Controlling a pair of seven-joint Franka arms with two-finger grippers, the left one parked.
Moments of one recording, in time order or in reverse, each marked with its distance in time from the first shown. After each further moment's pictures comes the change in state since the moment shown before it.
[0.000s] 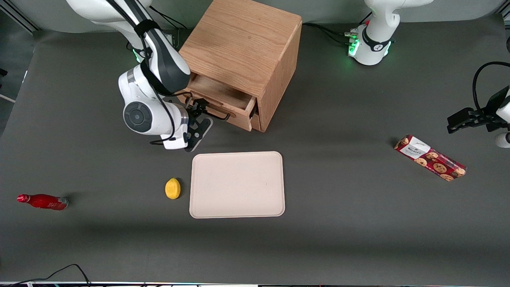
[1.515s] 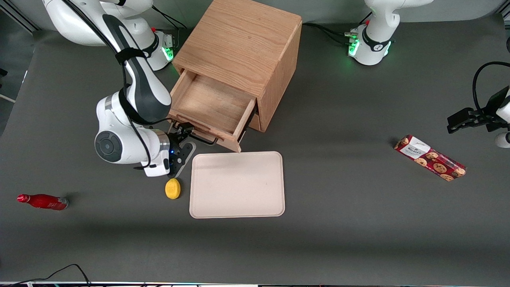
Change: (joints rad) arm -0.160 0.157 0.057 0.219 -0.034 -0.011 -0.138
